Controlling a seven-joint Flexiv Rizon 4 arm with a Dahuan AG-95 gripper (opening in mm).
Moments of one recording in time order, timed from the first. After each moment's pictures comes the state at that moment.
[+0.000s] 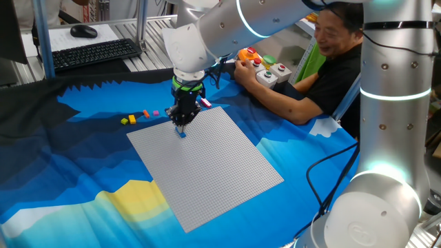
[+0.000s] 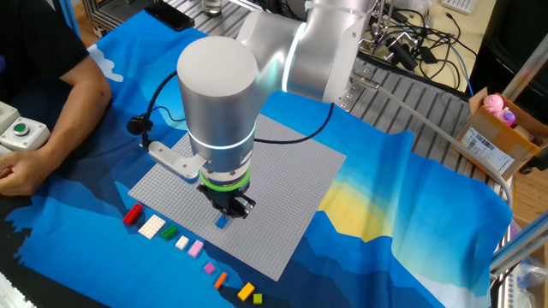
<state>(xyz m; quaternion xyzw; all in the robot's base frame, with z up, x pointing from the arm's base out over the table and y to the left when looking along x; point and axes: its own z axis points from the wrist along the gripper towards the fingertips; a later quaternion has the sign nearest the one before) 0.569 0.013 0.014 -0.02 -1.00 0.00 0.05</state>
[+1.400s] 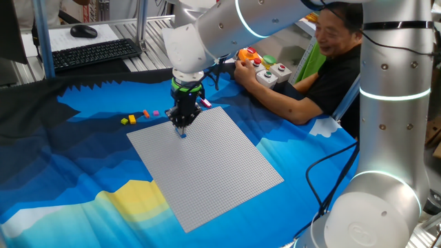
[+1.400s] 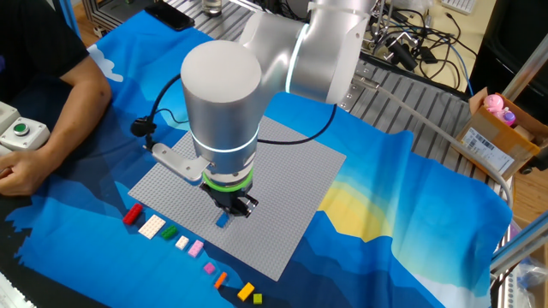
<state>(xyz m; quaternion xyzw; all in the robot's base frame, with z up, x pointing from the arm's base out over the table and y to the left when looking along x) 0.564 0.014 0.014 -0.03 -1.00 0.01 0.05</state>
